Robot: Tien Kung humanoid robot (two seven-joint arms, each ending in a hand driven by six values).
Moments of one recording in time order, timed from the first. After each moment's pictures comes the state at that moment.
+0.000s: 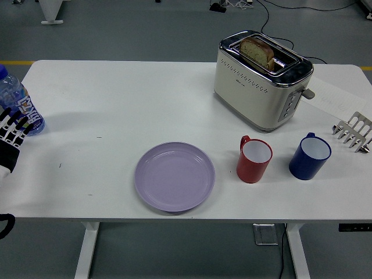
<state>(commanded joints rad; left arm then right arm) -0.11 0.22 -1.68 -1.20 0.46 -0.07 0.03 0.05 -0.01 0.81 0.25 -0.16 -0.28 -0.14</state>
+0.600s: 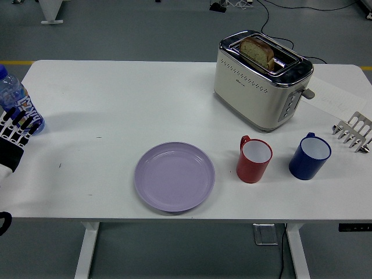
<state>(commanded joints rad) -0.11 0.21 -1.71 -1.20 0.46 -0.09 0.05 0.06 -0.02 0.81 0.25 -0.17 -0.28 -0.14</state>
